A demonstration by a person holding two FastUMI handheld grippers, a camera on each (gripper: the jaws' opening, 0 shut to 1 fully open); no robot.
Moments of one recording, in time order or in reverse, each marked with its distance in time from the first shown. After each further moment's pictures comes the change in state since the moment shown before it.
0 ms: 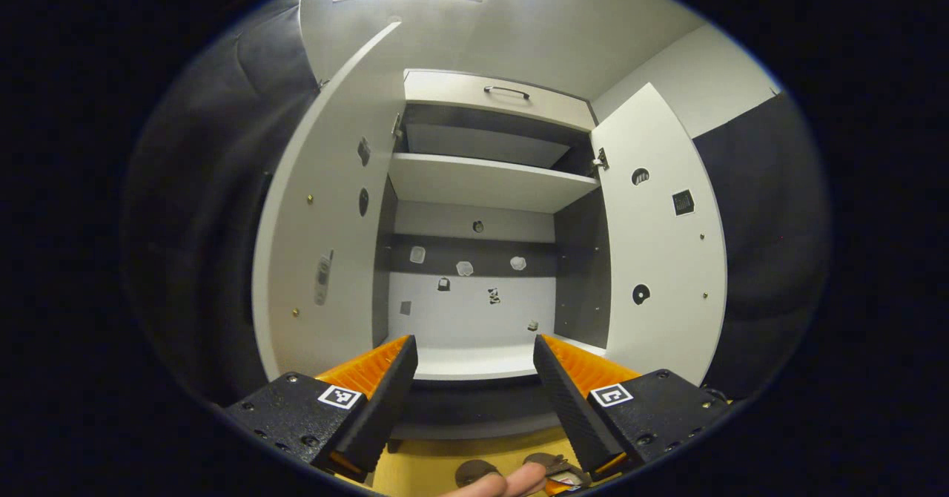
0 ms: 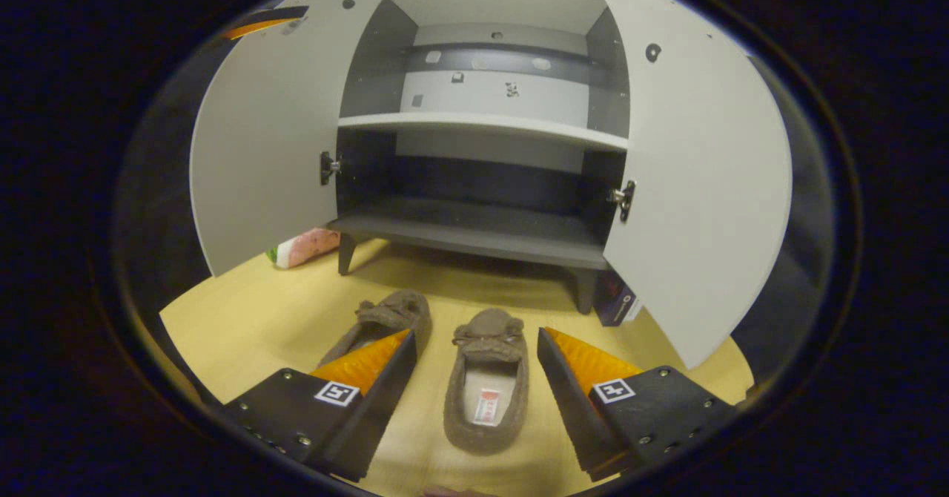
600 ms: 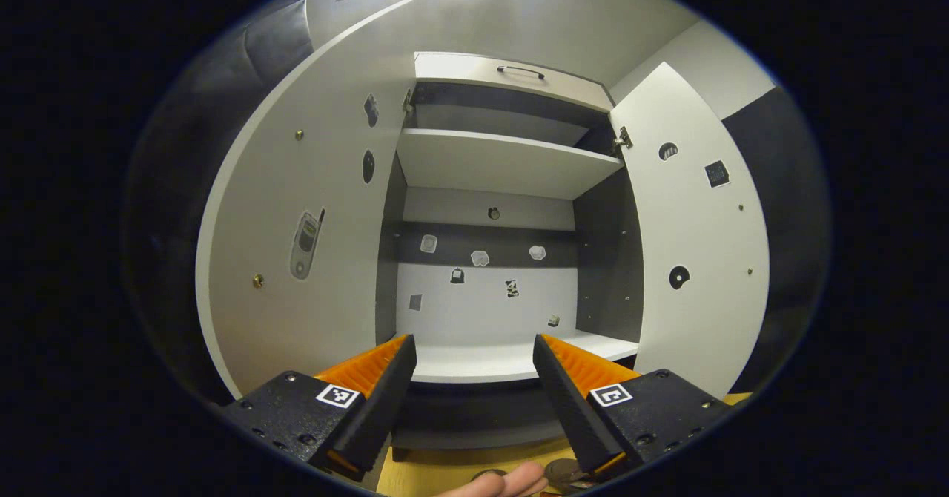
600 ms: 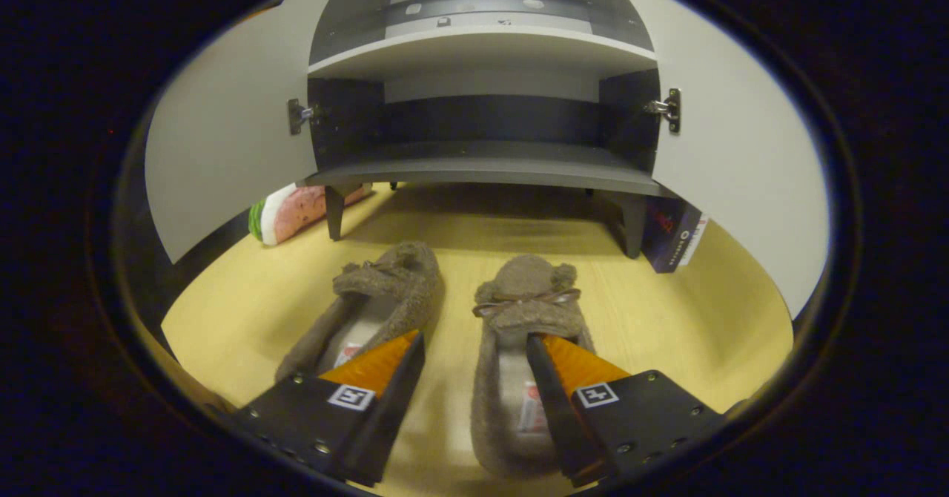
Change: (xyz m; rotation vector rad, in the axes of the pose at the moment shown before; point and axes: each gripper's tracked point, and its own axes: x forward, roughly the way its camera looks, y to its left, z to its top) left arm 0.041 0.030 -0.029 0.036 -0.011 0.043; right arm 0.072 0.026 -0.052 0.100 0.159 0.034
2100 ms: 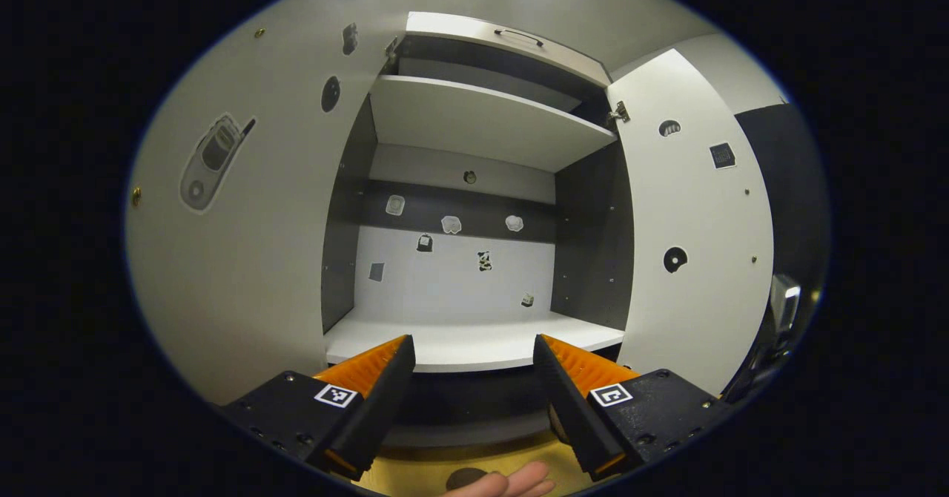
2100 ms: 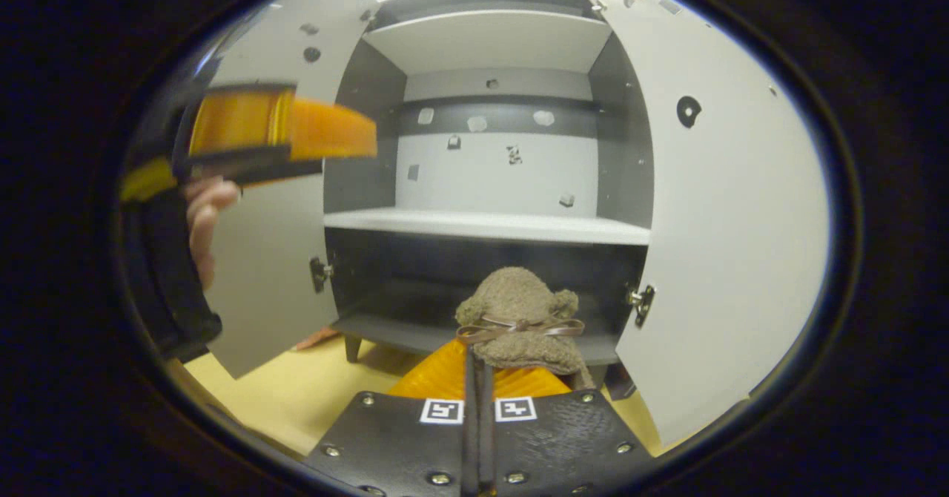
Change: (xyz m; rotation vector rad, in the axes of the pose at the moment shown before) left arm 0.044 -0.009 -0.041 -0.089 0.095 -0.109; right arm -0.094 -0.002 0.221 -0.051 -0.440 0.046
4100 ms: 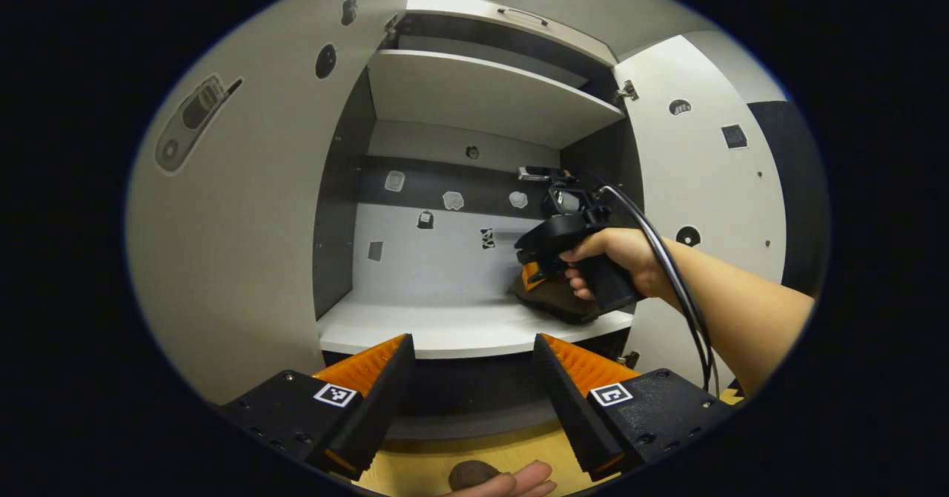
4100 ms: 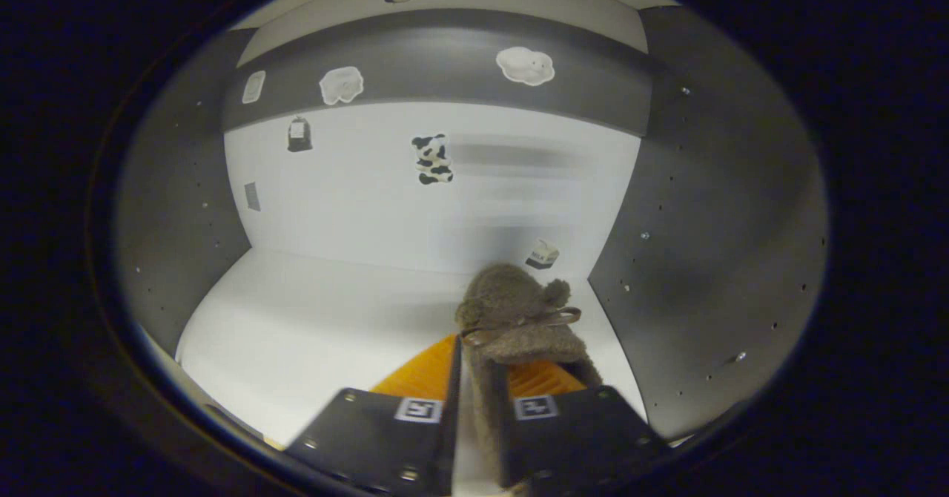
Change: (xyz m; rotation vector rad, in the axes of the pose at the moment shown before) left arm 0.012 0.004 -0.026 0.009 0.092 0.017; right arm 0.274 -0.085 0.127 -0.047 0.392 -0.188
